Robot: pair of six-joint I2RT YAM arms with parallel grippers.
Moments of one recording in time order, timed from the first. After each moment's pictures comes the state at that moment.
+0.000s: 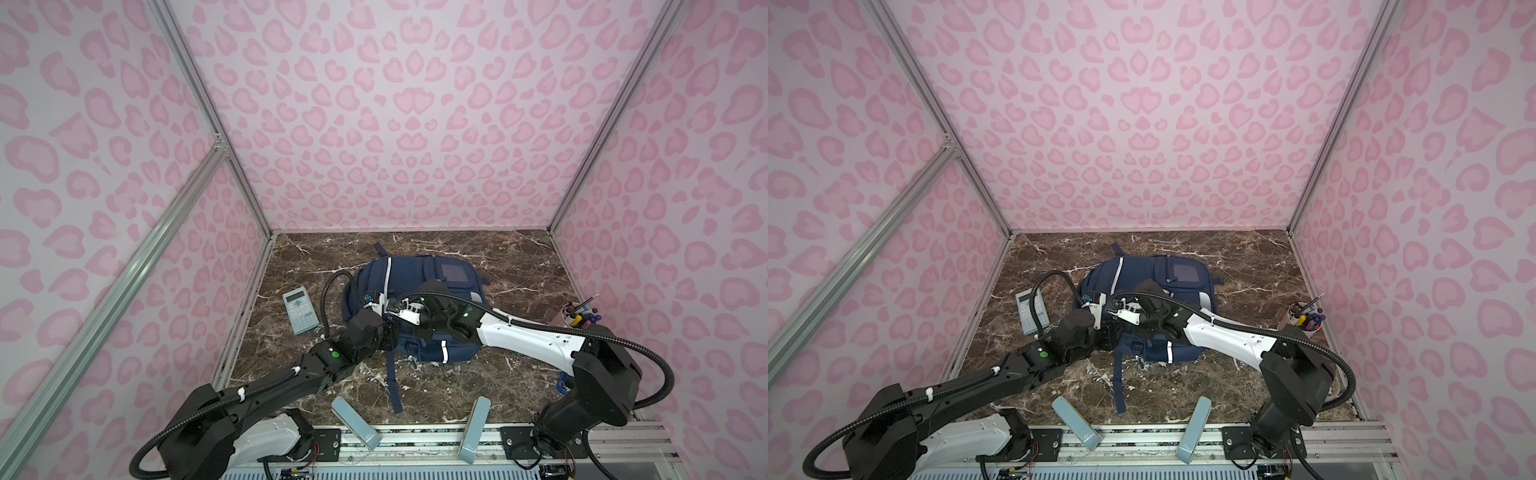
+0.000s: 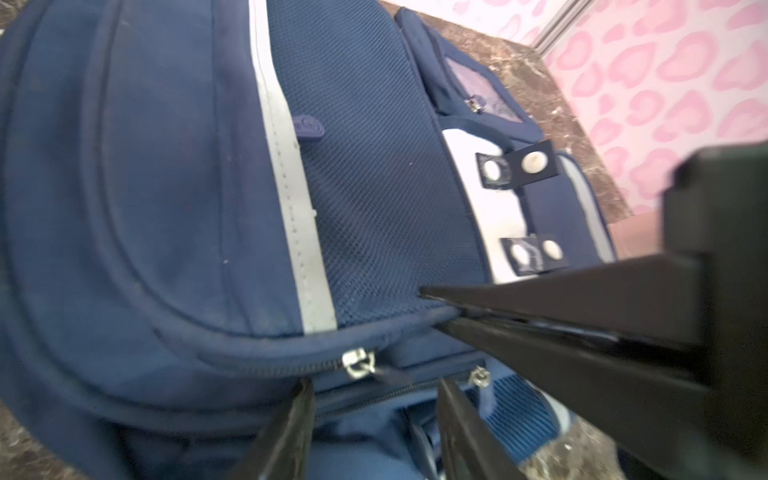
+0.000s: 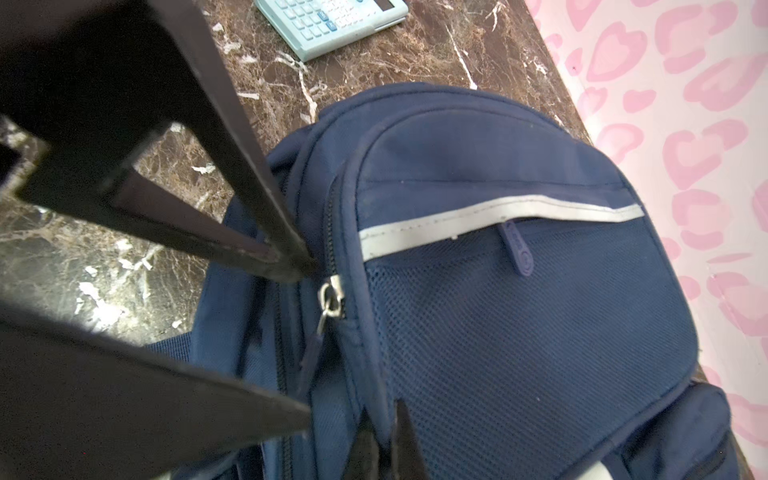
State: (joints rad) left arm -0.82 1.19 0.60 -0.02 -0.18 -0.60; right arm 0.86 1.60 1.08 -0.26 -0.04 -0.50
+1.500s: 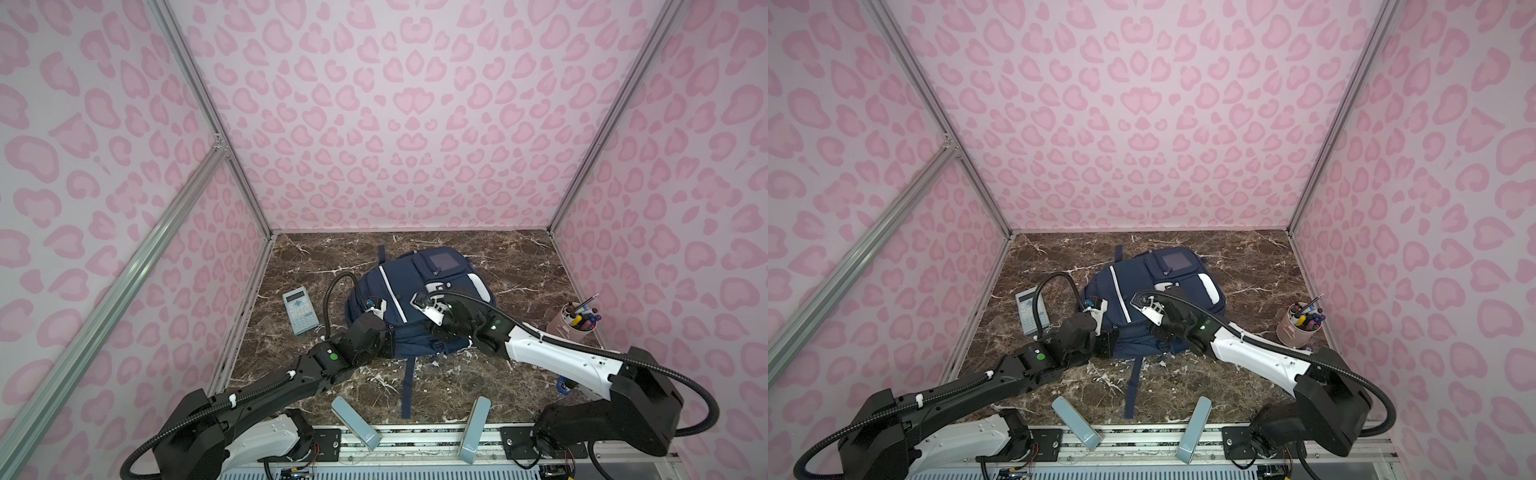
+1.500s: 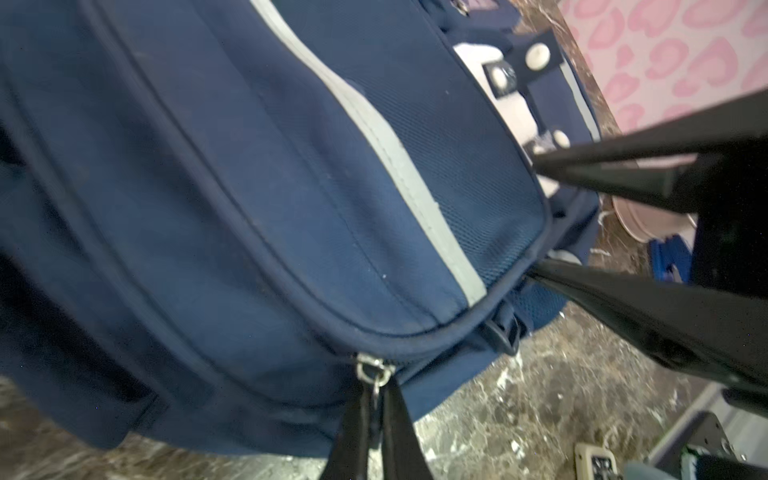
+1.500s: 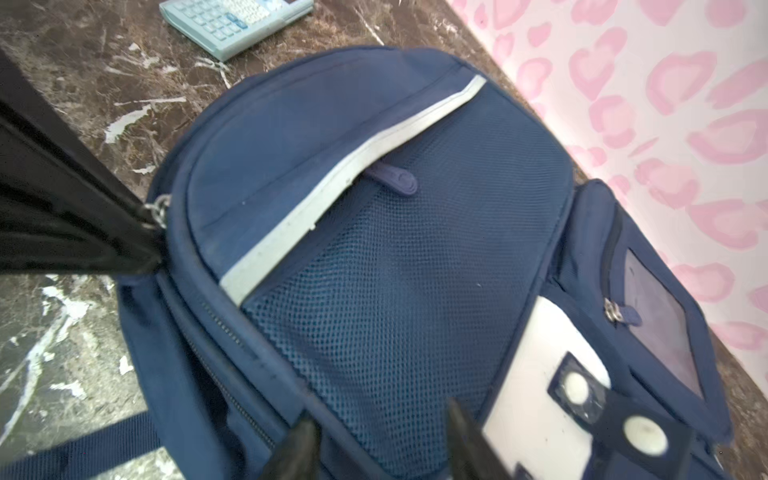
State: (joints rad) left arm -0.86 1.13 0.62 -0.18 -0.11 -0.64; right arm 0.81 1.34 0.78 -0.11 0.02 -0.35
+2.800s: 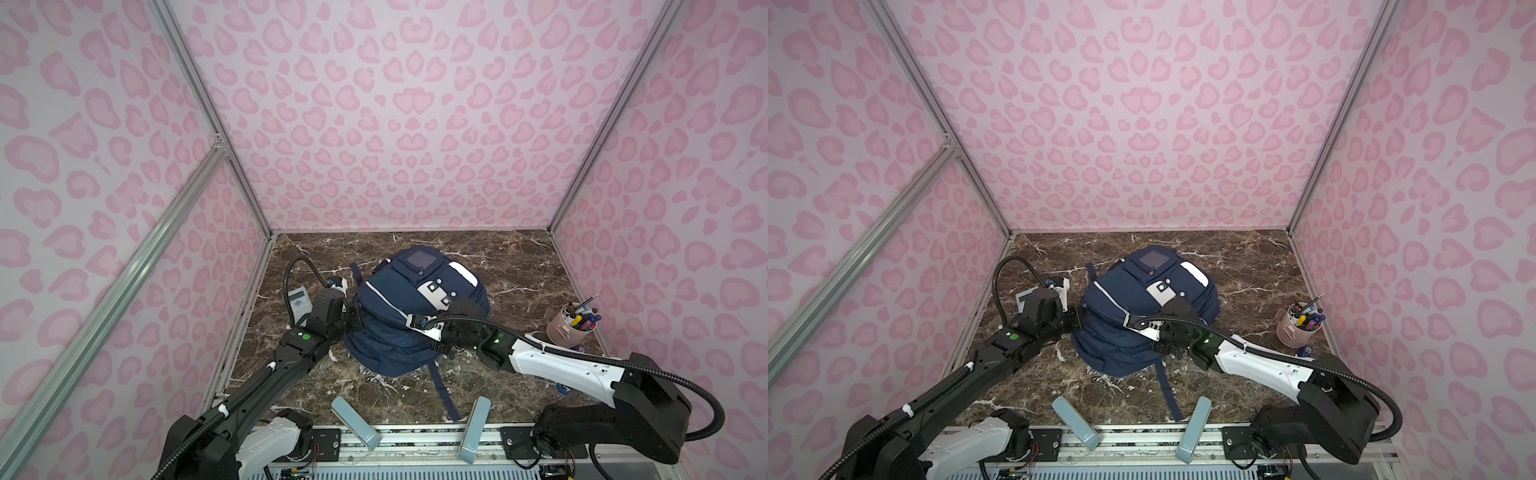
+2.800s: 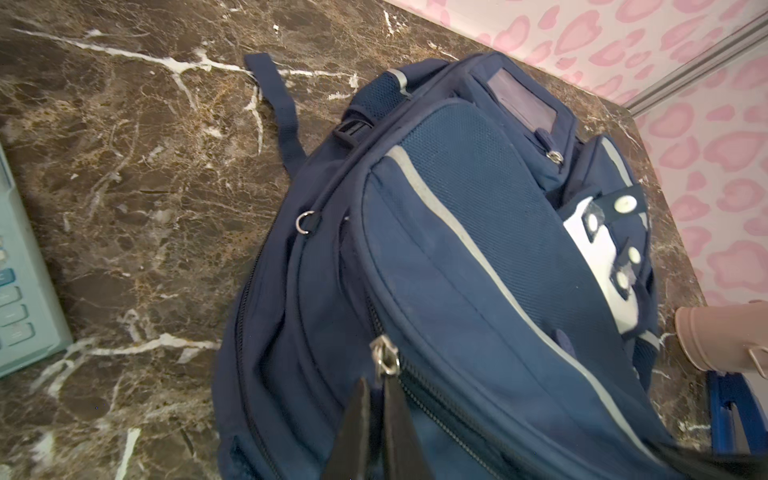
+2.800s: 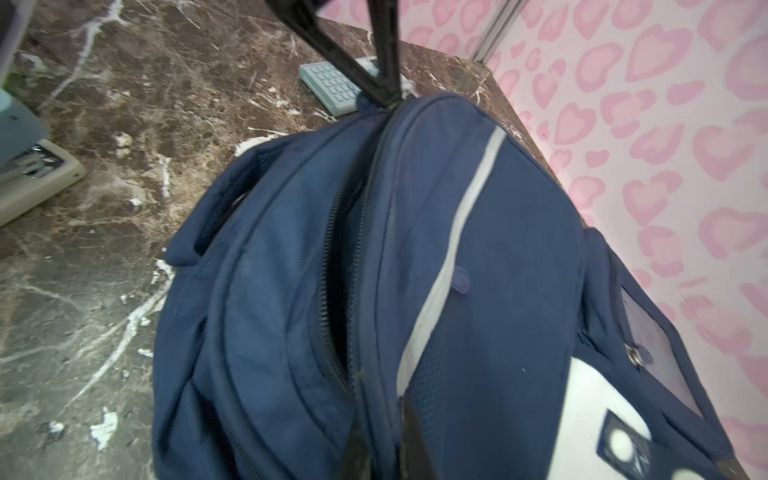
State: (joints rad) left arm -0.42 1.04 0.63 -0.27 0.02 -0.53; right arm 0.80 1.33 0.71 0.03 -0.11 -0.54
